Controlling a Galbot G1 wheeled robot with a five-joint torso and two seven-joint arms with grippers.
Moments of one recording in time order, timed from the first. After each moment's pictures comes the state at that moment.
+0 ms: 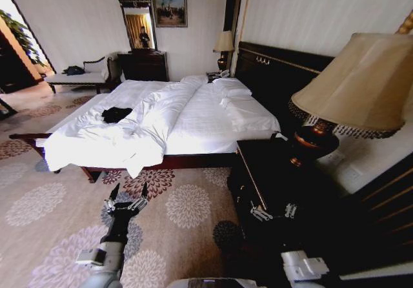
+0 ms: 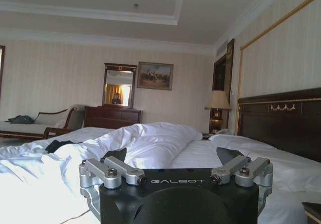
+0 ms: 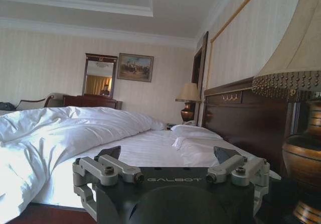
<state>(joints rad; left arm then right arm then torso) 1.90 -1.44 -0.64 -2.38 -0.25 -0.14 -0.03 -1.96 1.53 0.67 2.33 0.04 0.23 -0.11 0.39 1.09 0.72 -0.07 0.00</state>
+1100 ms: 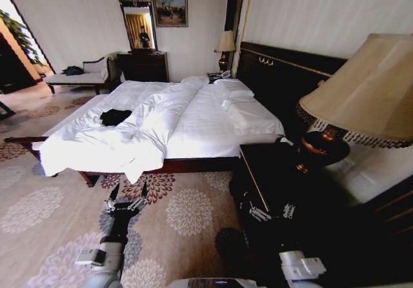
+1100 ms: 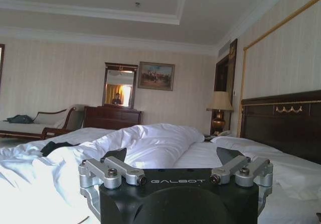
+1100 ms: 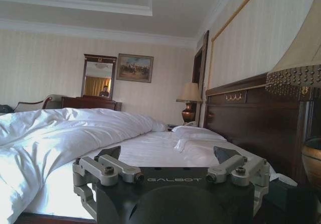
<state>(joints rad) 1.90 -1.44 -0.63 -2.38 -0.26 -0.15 -0.03 -1.95 1.55 0.66 2.31 0.03 0.25 -0.11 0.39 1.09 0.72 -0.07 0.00</state>
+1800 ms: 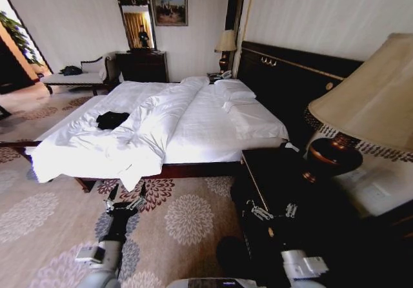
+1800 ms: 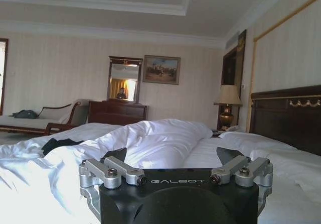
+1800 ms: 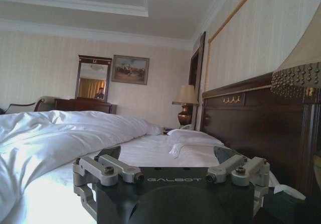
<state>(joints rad) 1.87 -1.41 -0.70 -2.37 -0.33 -0.10 -0.03 -1.92 1.51 0.71 2.30 0.09 0.24 -0.11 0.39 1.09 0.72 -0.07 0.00</state>
